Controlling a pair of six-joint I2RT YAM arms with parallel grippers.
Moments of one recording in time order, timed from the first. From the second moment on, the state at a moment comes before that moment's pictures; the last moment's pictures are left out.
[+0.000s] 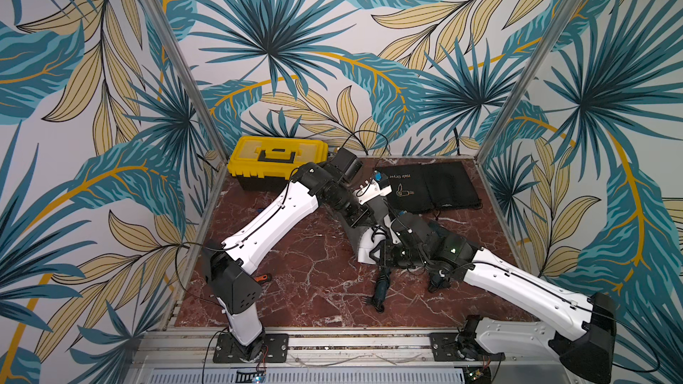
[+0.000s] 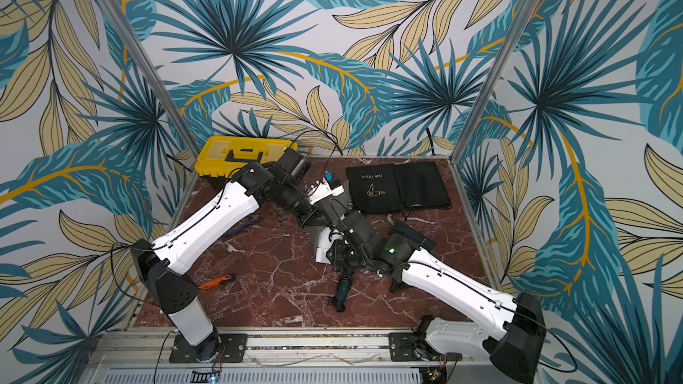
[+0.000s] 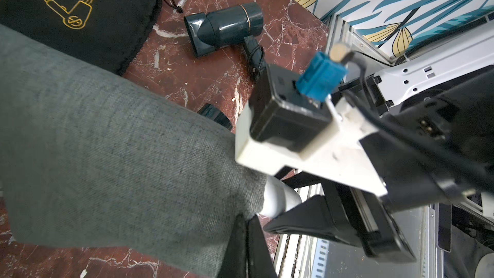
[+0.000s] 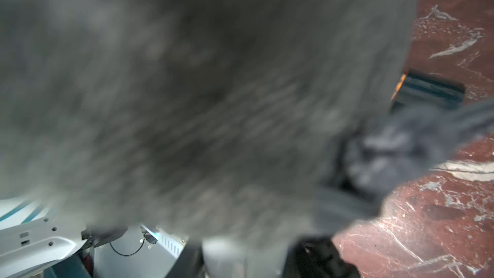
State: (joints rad) left arm -0.69 1.74 1.86 -1.18 0.59 0.20; right arm 0.84 1.17 1.02 -0.70 -0.05 0.87
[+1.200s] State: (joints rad) left arm -0.62 1.69 2.03 -1.23 0.69 0.17; right arm 0.78 1.21 1.20 -0.65 -0.14 0.84
